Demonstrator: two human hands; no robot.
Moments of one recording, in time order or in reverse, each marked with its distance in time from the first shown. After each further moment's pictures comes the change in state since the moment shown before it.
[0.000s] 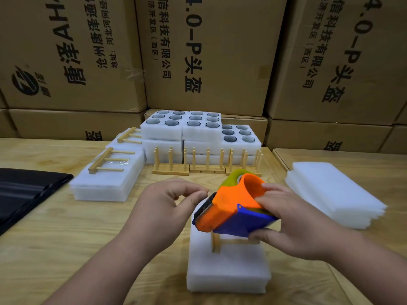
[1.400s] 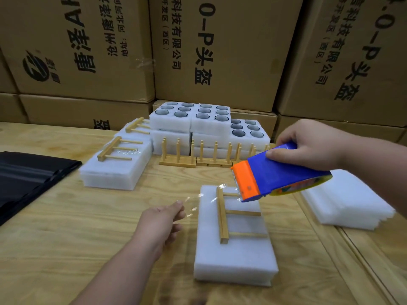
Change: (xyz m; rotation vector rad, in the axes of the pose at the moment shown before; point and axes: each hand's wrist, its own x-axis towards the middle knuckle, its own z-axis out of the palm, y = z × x) left_hand -0.020 -0.095 0.044 -0.628 0.147 -1.005; right_hand 0.077 0.018 -0.098 -0.115 -0.084 0.328
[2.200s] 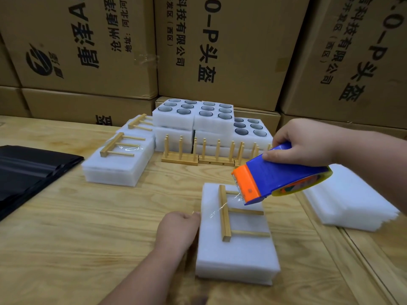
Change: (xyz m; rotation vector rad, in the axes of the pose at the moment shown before) left_hand -0.005 -0.021 0.027 0.532 0.066 0.135; right_hand 0.010 -0.019 -0.003 -0.140 -0.125 0.005
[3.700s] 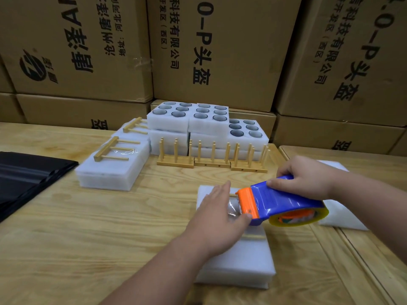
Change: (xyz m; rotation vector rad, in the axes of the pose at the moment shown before) left_hand -0.027 0.059 0.035 0.272 -0.294 0.613; right_hand -0.007 0.055 0.078 0.229 -0.076 0.156
